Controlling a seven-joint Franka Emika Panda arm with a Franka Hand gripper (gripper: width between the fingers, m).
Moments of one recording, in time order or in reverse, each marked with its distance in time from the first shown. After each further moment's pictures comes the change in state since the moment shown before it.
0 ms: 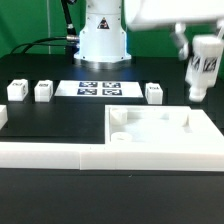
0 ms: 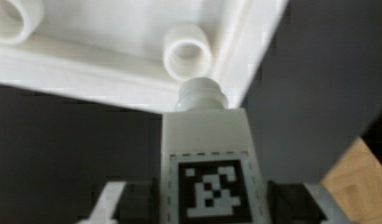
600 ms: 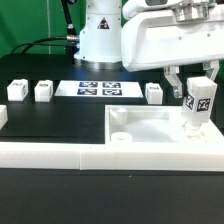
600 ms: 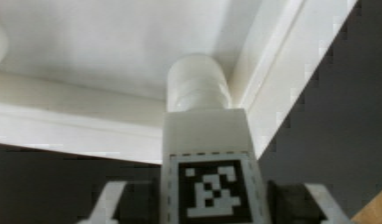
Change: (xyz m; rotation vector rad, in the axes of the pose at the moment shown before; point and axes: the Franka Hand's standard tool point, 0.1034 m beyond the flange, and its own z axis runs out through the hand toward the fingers) arm -0.008 0.001 0.033 0.001 0.000 0.008
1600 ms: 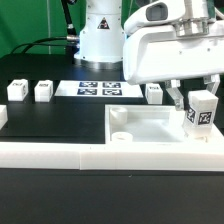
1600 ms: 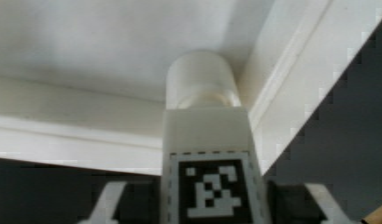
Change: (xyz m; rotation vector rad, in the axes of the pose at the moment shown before) arm -0.001 0.000 0.019 -0.022 0.083 -0.002
